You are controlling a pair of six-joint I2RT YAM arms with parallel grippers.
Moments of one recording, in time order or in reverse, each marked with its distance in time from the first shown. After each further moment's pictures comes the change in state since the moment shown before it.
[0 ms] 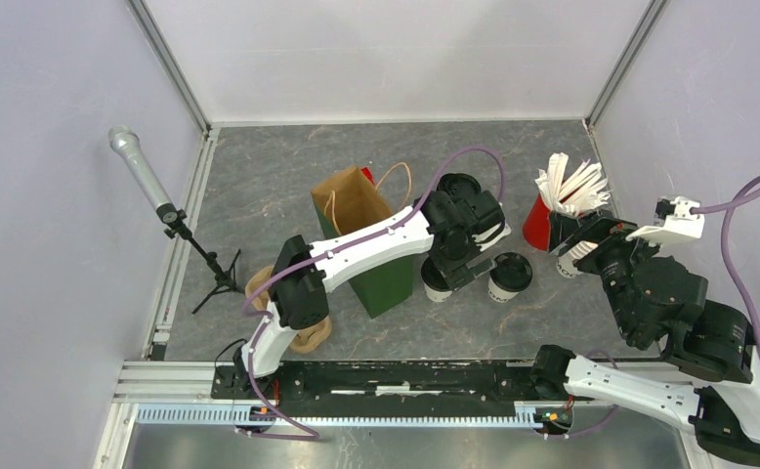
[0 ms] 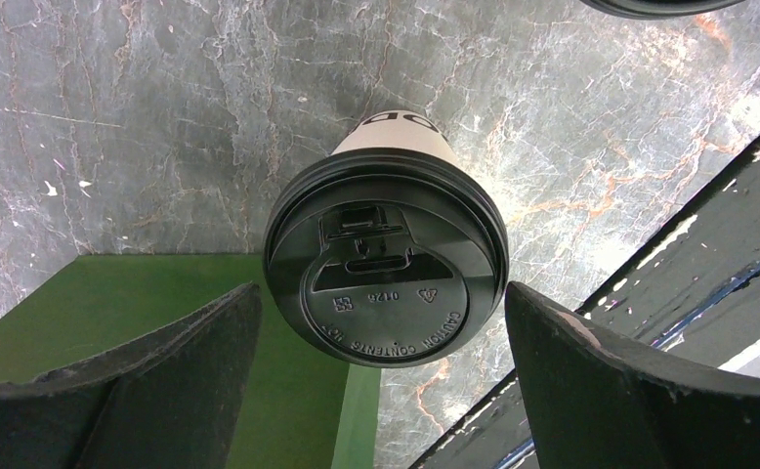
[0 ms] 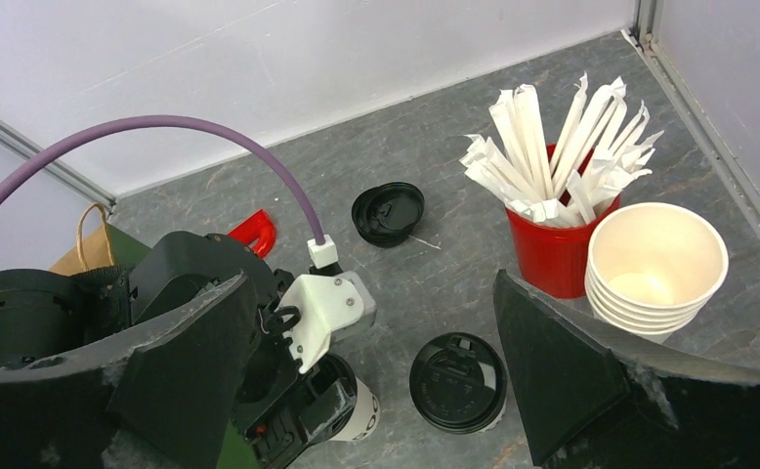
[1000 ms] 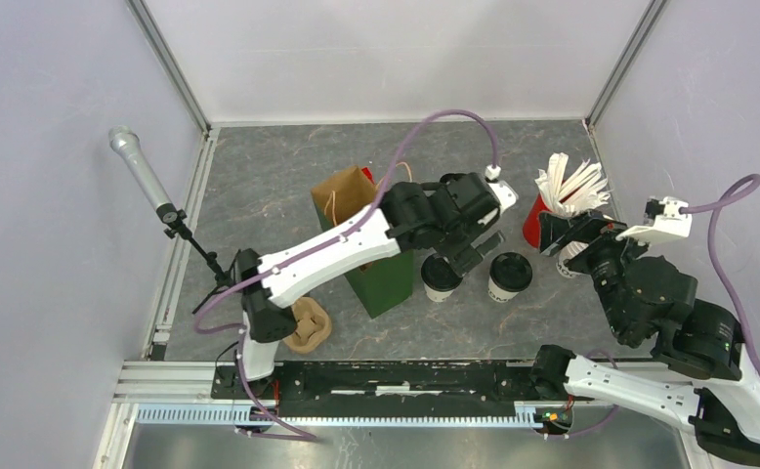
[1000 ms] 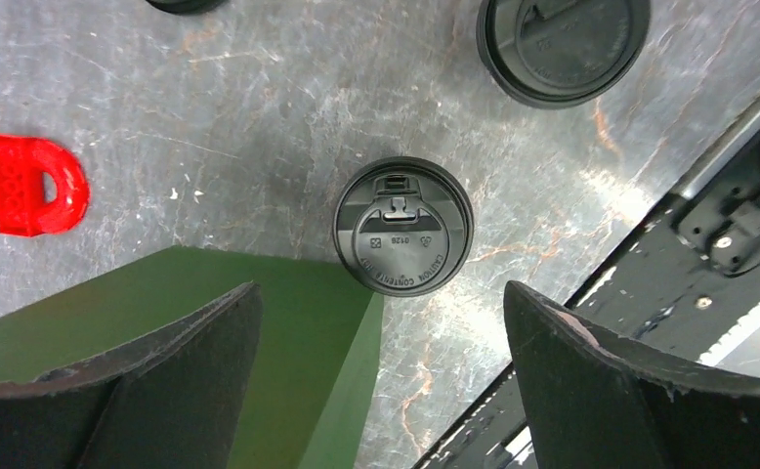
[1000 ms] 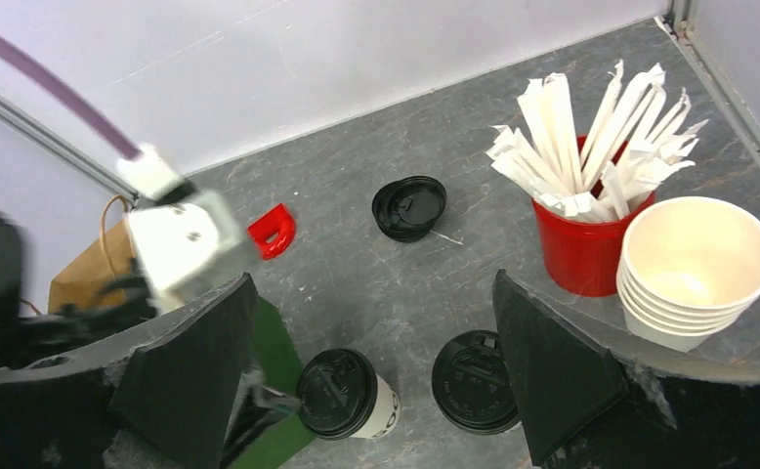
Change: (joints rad) left arm -0.061 -0.228 0.074 0.025 -0.166 -0.115; right arm 0.000 0.001 -0.051 0.073 -0.037 0.001
